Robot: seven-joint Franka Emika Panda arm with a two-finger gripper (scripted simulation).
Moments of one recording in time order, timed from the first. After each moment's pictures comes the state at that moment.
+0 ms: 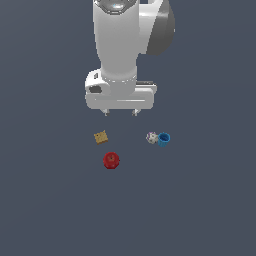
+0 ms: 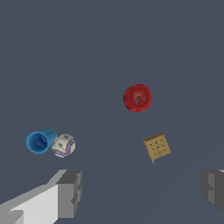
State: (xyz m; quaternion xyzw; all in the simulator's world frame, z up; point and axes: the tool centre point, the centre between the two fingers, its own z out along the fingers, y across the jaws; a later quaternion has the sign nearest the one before) arm -0.017 -0.024 0.286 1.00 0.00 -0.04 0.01
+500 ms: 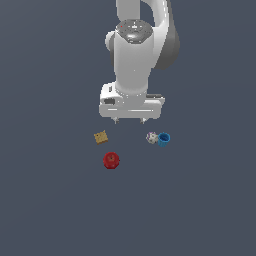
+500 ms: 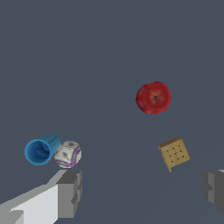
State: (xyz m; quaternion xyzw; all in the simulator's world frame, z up) arm -0.018 0.006 0.244 1.00 -0.01 -0.03 0.01
